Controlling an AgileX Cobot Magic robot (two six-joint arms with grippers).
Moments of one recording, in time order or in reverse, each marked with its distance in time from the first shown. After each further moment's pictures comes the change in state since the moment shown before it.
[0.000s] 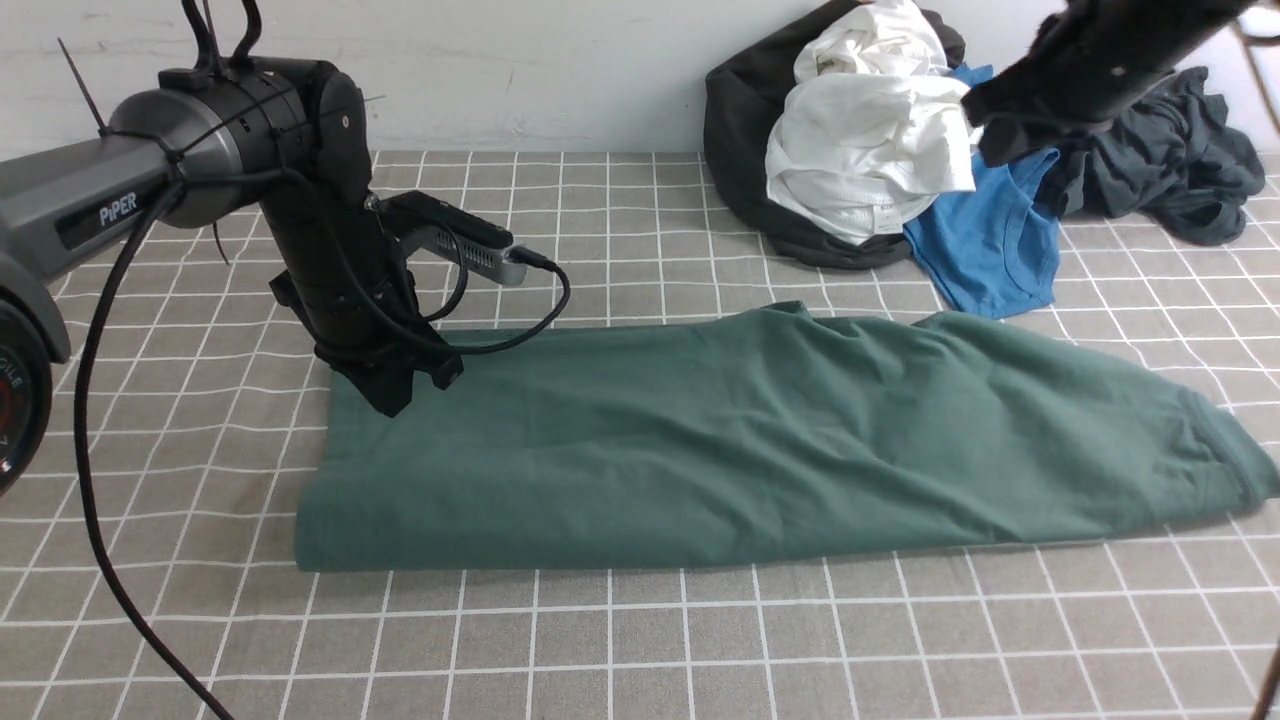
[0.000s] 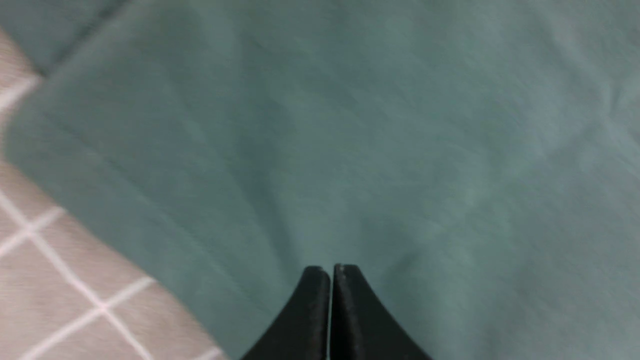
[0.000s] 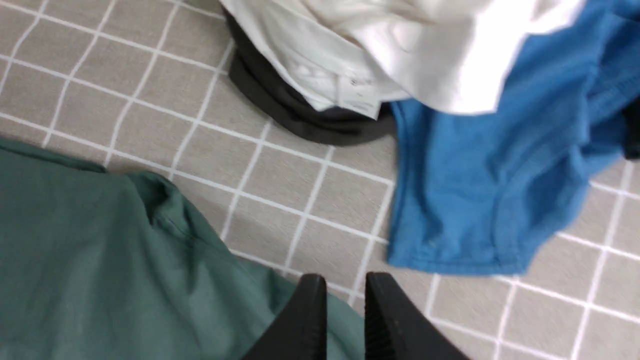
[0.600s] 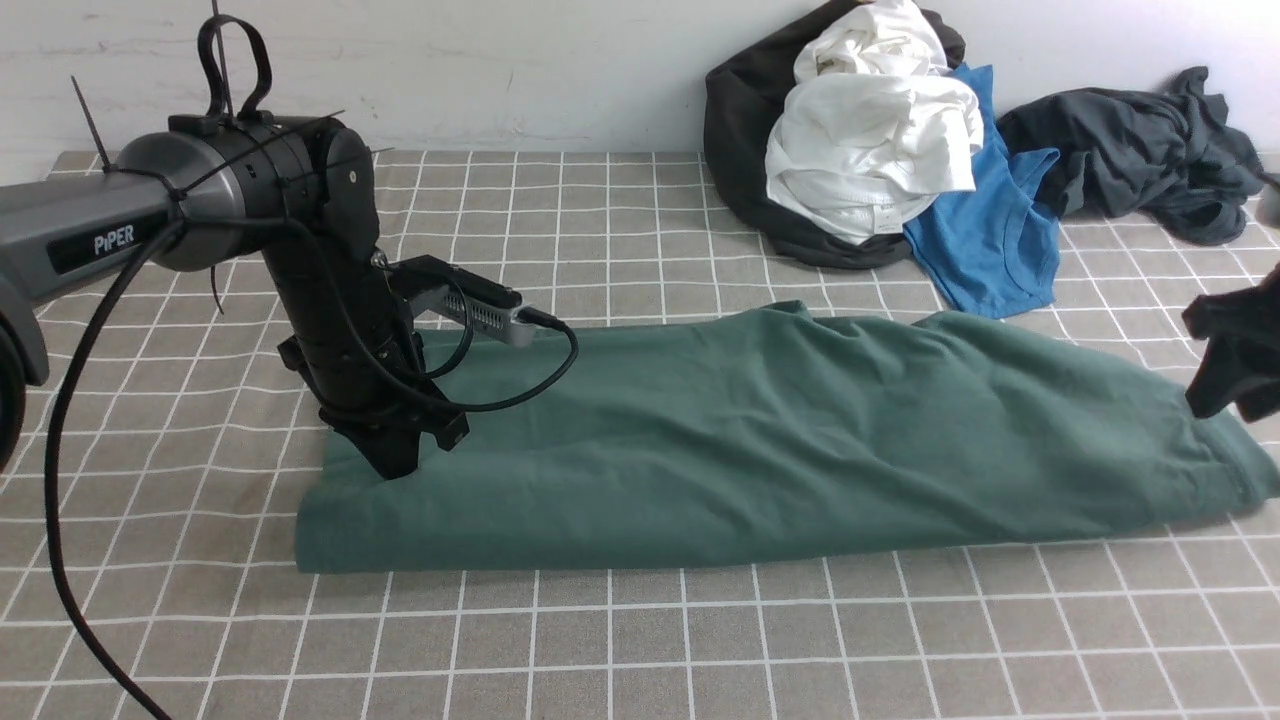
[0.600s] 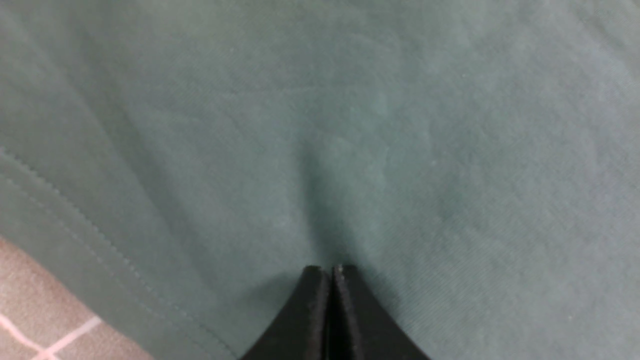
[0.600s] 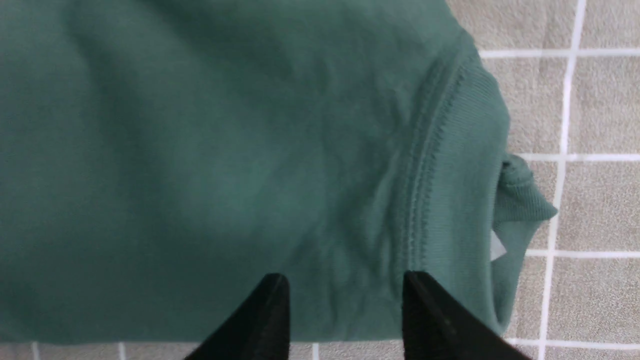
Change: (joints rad) right arm -0.275 -0.156 0.638 -0.006 -0.048 0.020; left arm -0.008 -0.038 0.144 -0.051 -0.021 0.029
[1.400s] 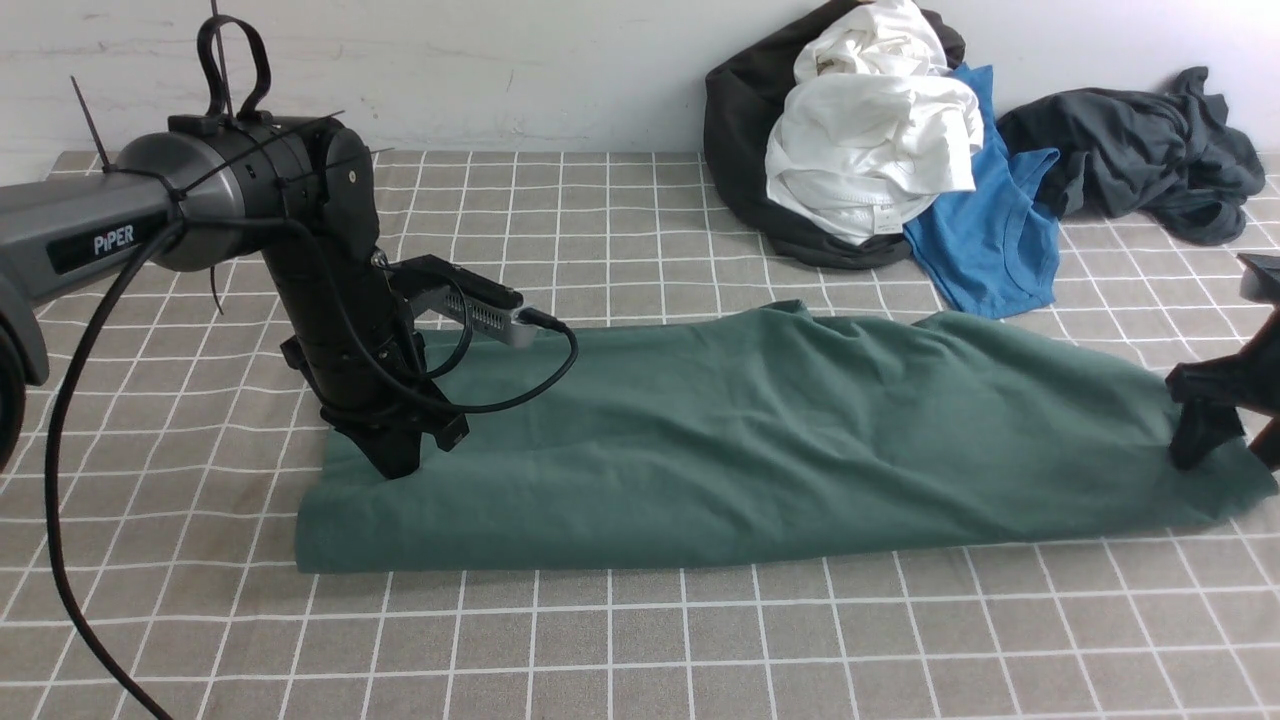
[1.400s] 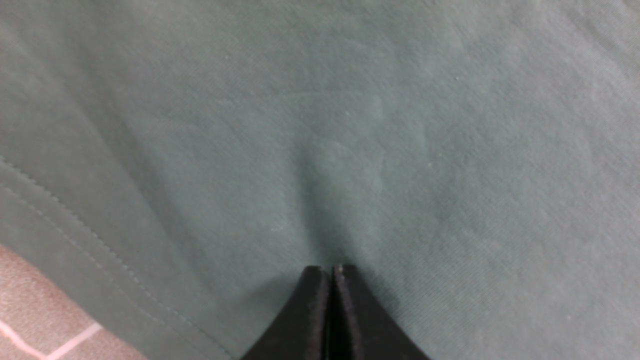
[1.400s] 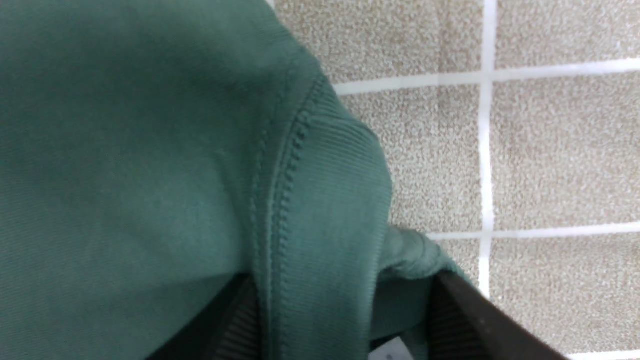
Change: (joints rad) right arm -0.009 0.148 -0.002 -0.090 -0.135 0.053; left arm 0.000 0.000 0.000 -0.005 -0.002 0.016
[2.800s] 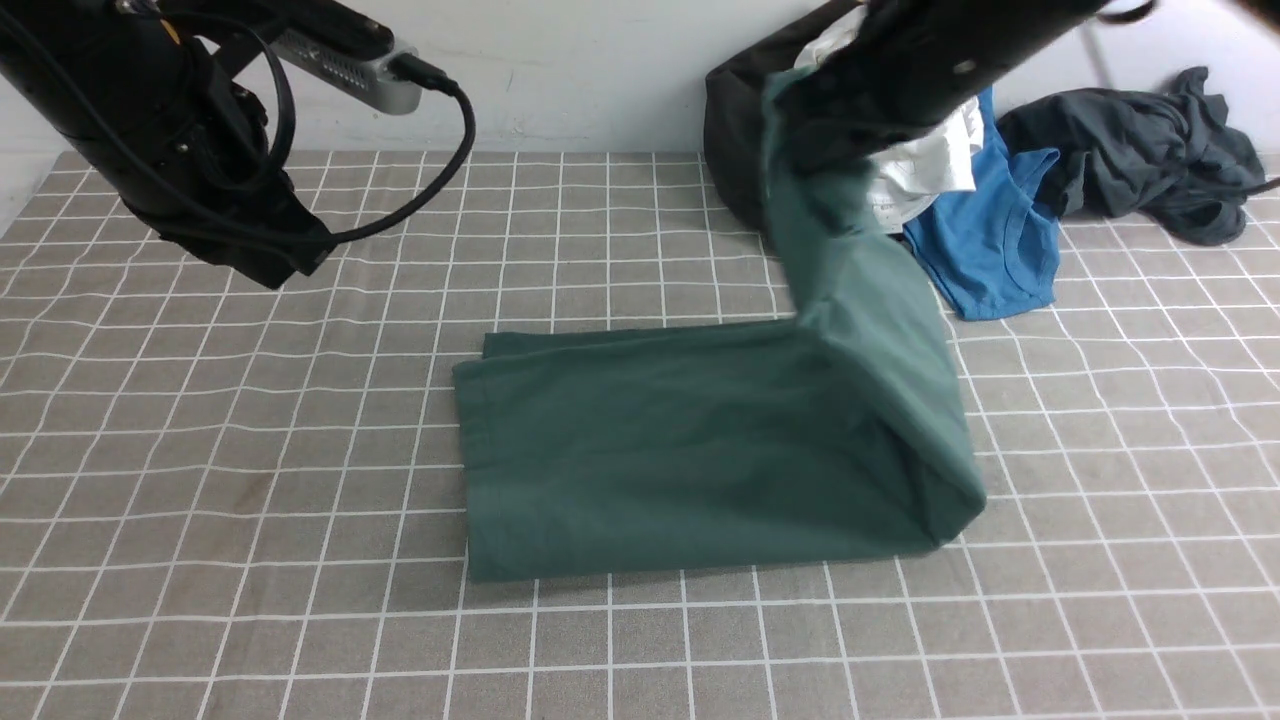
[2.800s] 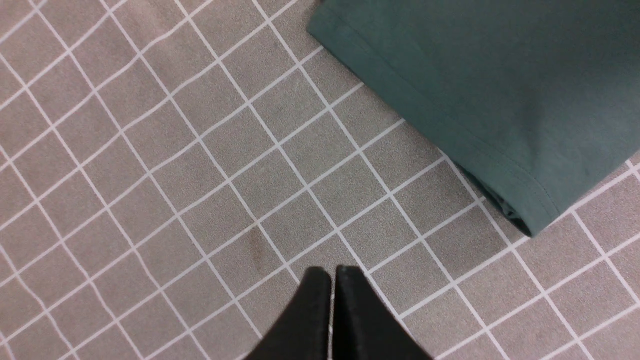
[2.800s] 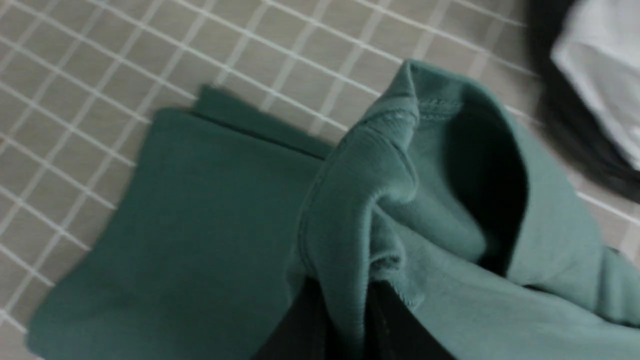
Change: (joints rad) right arm 0.664 -0.173 -0.406 0.176 0.017 -0.001; left arm 0.039 -0.485 0.003 0.048 0.099 0.007
